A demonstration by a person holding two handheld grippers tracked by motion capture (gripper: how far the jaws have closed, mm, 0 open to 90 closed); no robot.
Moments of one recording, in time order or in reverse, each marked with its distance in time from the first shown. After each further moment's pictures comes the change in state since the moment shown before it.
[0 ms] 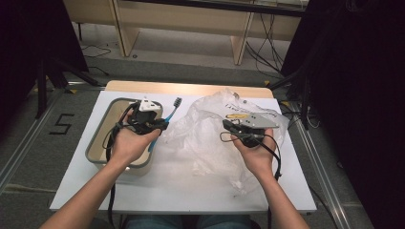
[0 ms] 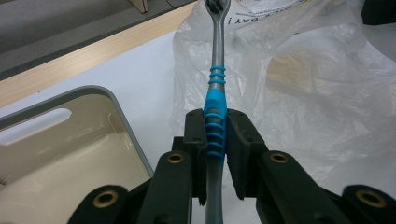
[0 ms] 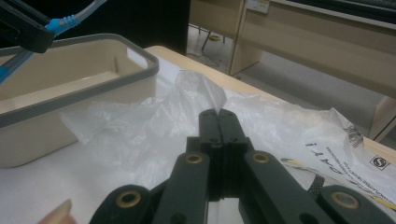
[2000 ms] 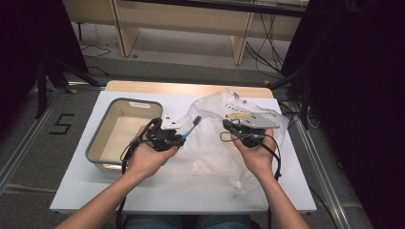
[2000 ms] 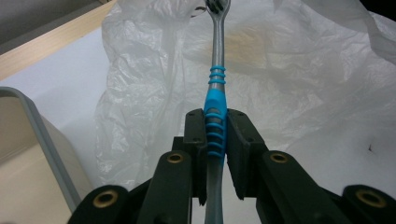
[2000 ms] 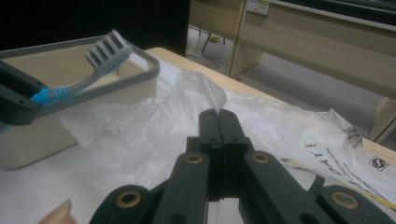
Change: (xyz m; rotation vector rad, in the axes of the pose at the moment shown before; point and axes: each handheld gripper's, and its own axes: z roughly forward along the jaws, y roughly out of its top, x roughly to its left) left arm -0.051 -0.014 0.019 0.046 -0.093 0.099; right arm 0.000 0.001 -0.001 -0.006 0.001 -0.001
